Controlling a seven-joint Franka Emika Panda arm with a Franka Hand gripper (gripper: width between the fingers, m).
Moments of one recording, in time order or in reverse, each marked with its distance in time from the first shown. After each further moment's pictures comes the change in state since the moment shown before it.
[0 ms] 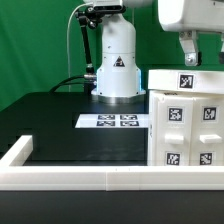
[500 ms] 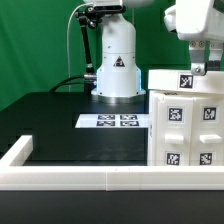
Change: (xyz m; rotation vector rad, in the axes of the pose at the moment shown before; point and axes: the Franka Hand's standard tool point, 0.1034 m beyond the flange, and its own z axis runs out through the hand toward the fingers) arm -0.004 0.003 0.011 -0.003 -0.042 -0.219
